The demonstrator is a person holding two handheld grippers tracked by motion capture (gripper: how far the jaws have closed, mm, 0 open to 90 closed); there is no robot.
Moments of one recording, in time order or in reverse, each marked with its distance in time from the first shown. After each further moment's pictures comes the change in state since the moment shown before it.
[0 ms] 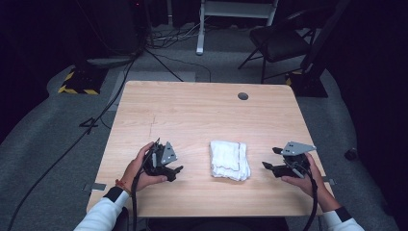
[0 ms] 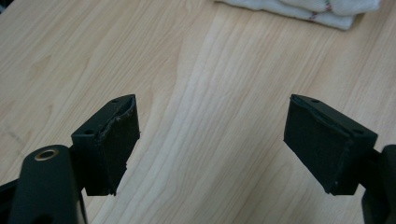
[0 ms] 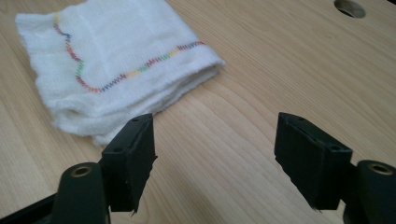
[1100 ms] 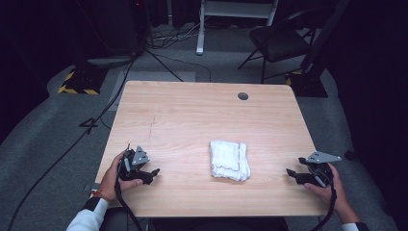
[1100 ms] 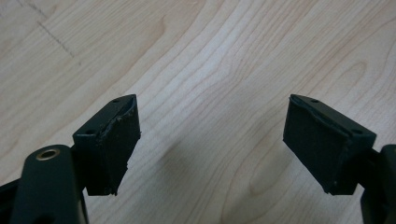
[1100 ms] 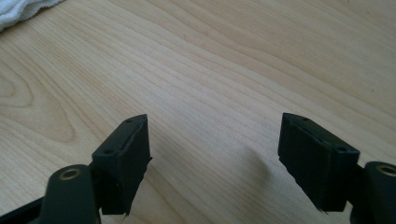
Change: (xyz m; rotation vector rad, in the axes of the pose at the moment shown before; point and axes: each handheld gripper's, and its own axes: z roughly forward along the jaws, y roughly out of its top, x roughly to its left) left arm 0.029 -0.079 -0.010 0.021 0.005 -0.235; right arm -0.042 -0.085 -0.022 0.074 -0.114 0.190
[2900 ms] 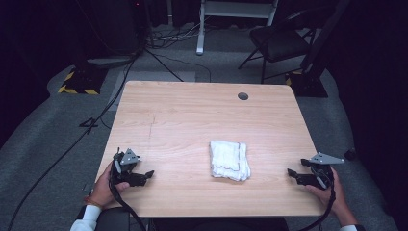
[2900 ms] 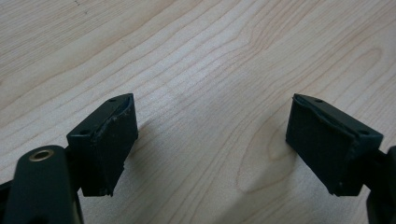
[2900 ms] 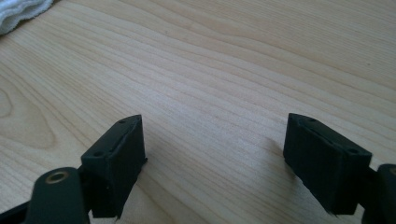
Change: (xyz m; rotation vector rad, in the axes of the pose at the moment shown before) left arm 0.013 -0.025 0.001 -0.025 -0.049 -0.123; right arm -0.006 -0.013 0.005 -0.040 -0.011 0.098
